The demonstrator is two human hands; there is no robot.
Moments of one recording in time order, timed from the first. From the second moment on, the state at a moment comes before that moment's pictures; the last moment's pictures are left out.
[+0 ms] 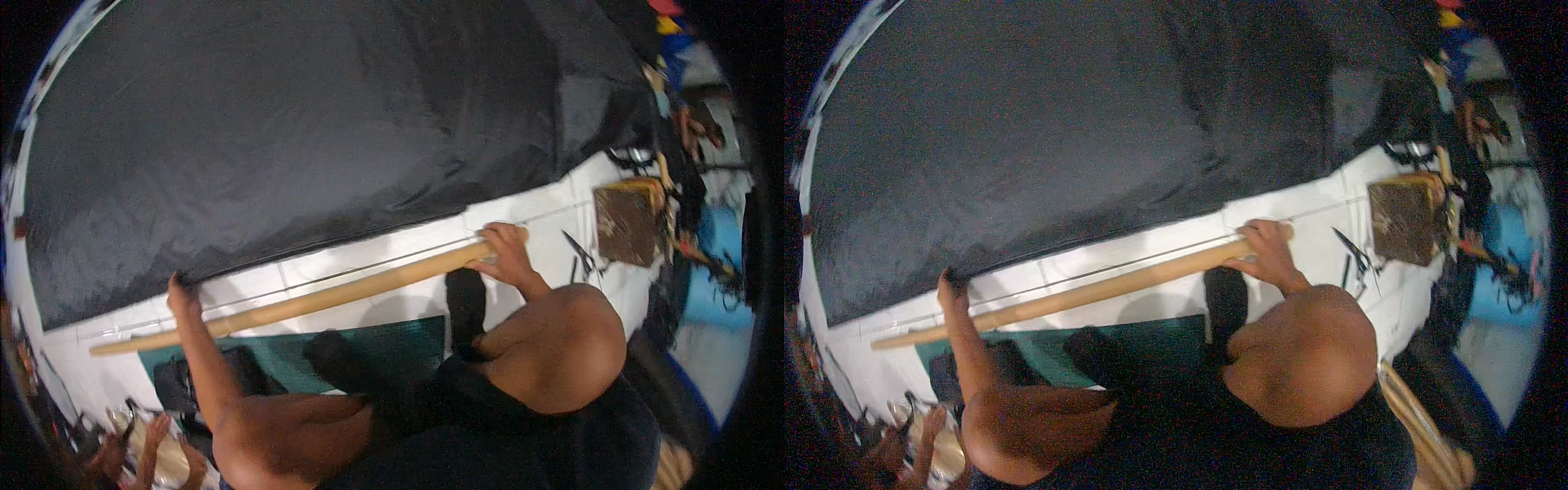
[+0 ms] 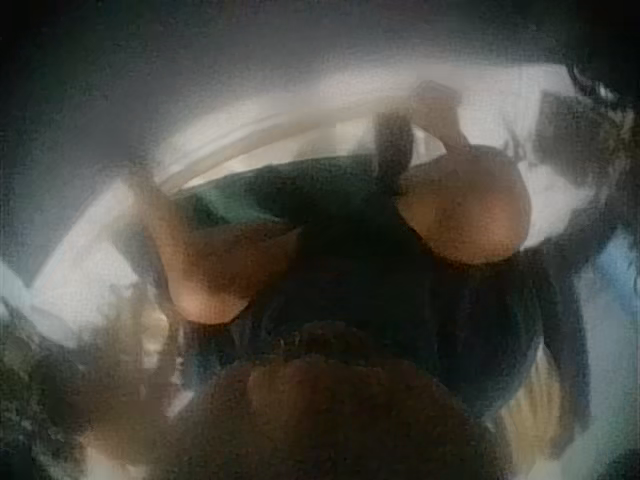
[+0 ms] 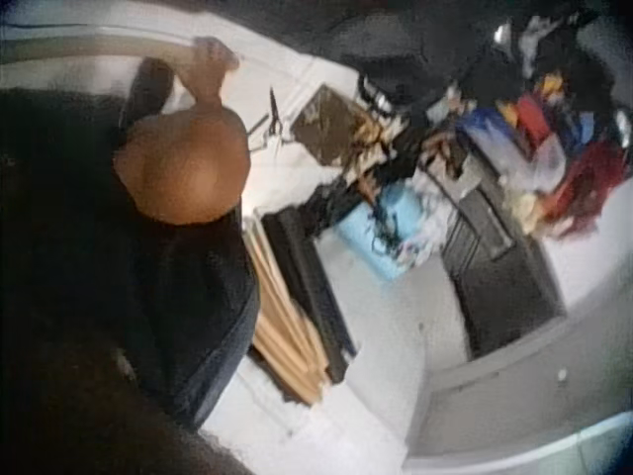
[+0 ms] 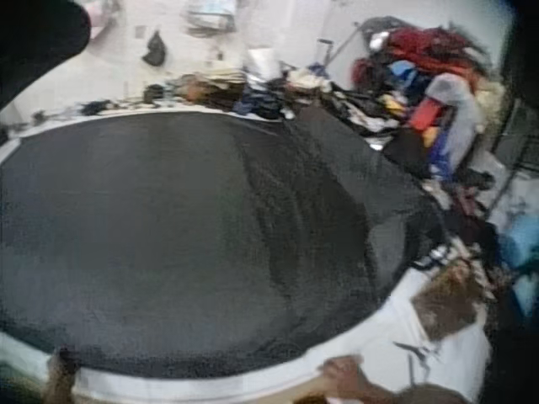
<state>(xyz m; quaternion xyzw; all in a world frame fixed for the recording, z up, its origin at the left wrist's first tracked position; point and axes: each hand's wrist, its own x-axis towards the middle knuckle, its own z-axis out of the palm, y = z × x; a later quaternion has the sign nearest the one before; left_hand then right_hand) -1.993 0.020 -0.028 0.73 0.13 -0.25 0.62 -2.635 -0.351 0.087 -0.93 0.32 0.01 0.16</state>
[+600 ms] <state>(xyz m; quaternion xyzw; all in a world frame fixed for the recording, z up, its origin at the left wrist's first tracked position) -2.012 0.002 -0.019 0.78 0.15 -0.22 0.56 -2.545 -0.367 0.083 -0.92 0.30 -0.16 0.18</state>
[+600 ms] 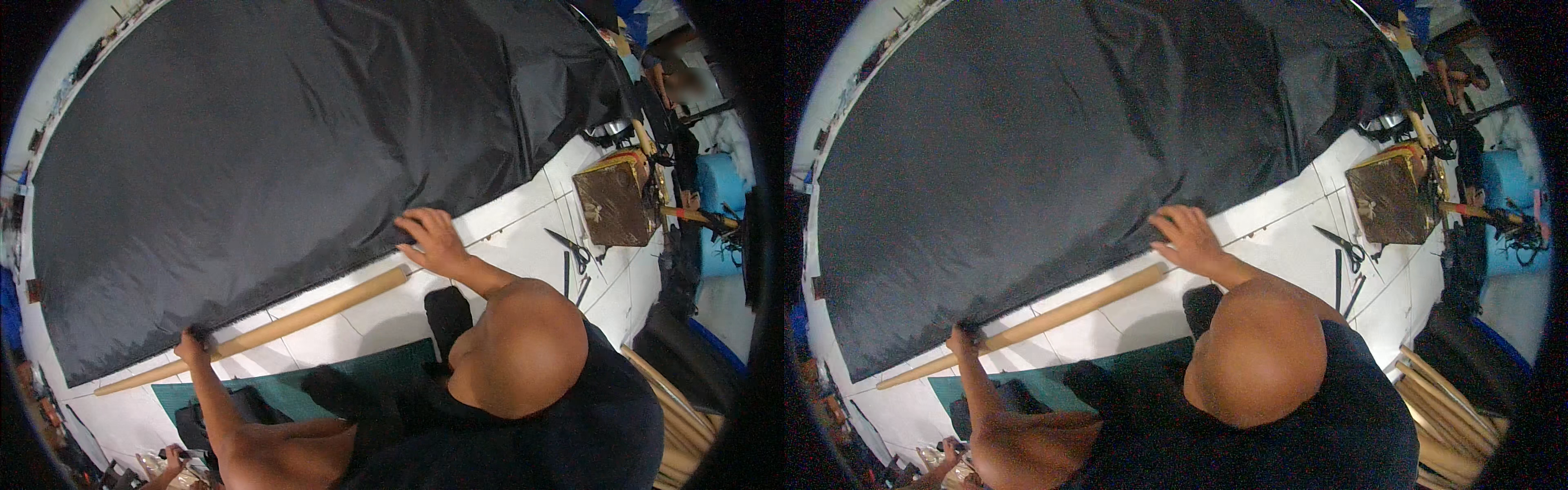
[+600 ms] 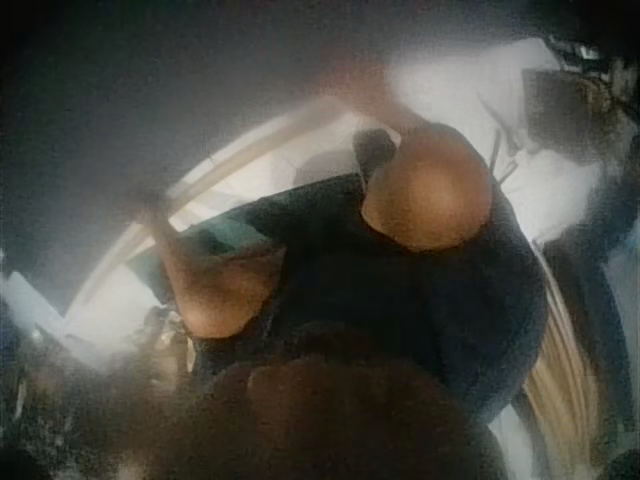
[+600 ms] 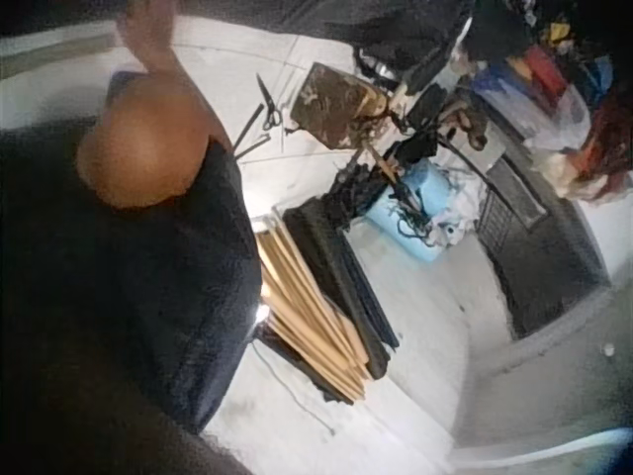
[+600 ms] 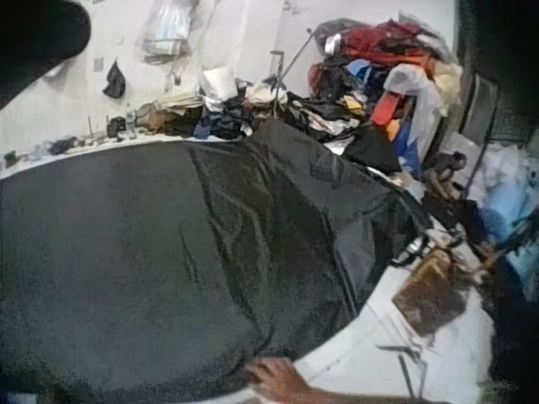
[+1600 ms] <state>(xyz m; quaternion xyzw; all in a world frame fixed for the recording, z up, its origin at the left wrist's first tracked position) -2.416 -0.299 0.052 0.67 -0.70 -0.19 0.15 -3.000 -0.381 0.073 -0.69 0.70 -0.01 0.18</state>
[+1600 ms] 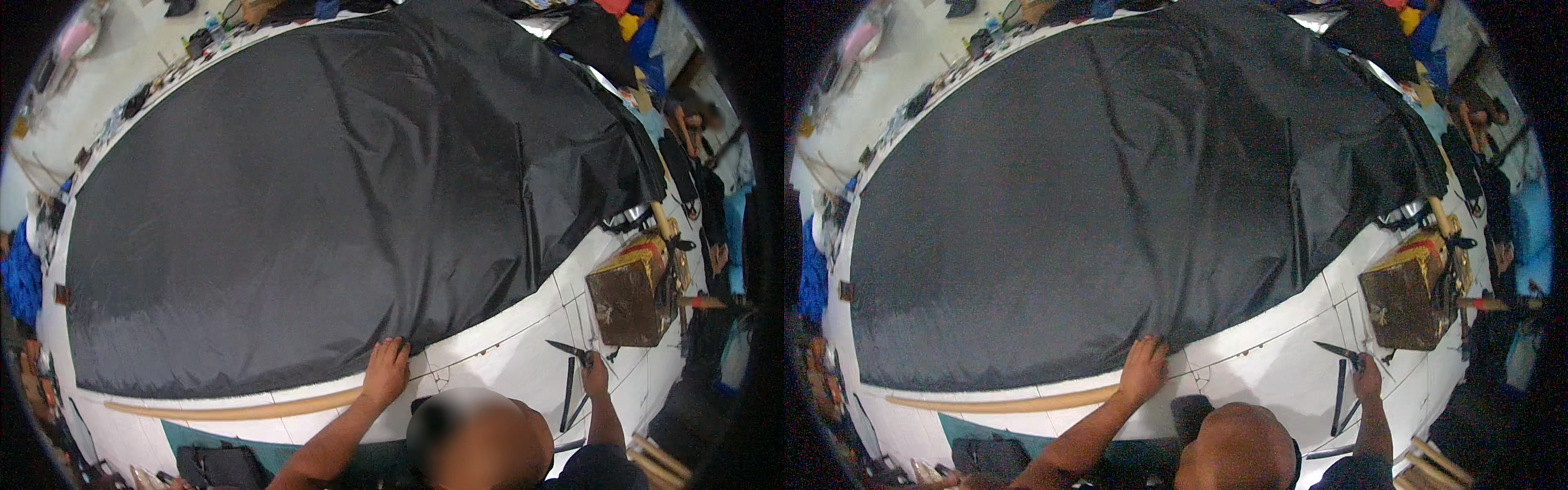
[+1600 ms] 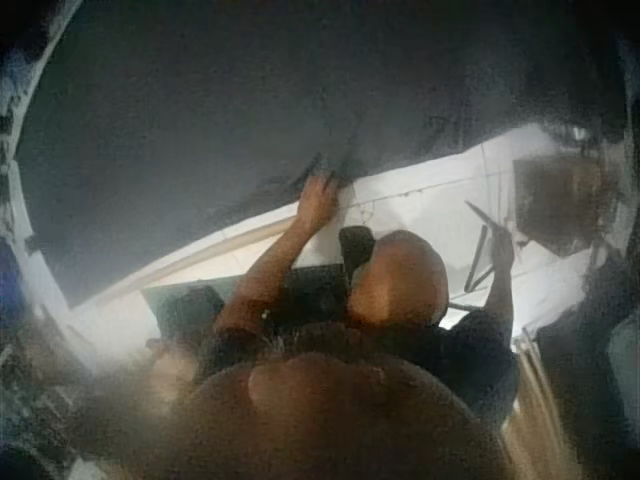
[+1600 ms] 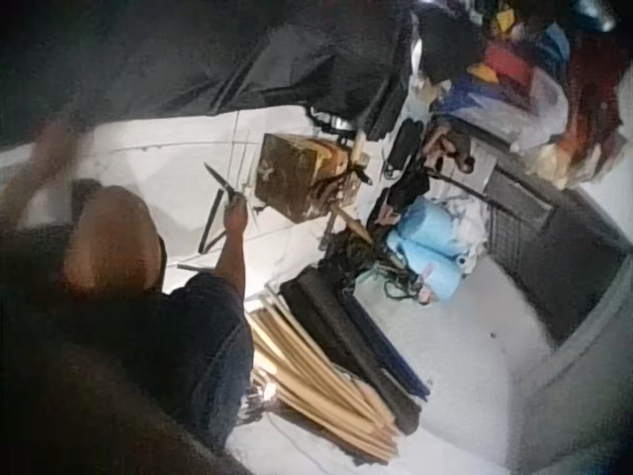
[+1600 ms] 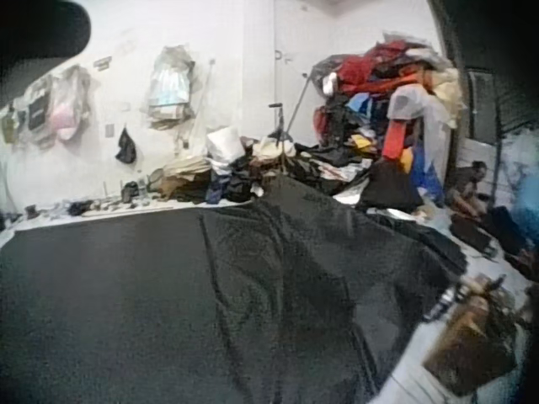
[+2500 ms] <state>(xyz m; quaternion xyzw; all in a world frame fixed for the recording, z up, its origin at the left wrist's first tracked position) -2.438 -0.307 0.058 0.69 -0.70 -0.13 0.16 -2.717 -0.282 0.136 -0.50 0.62 0.02 0.60</state>
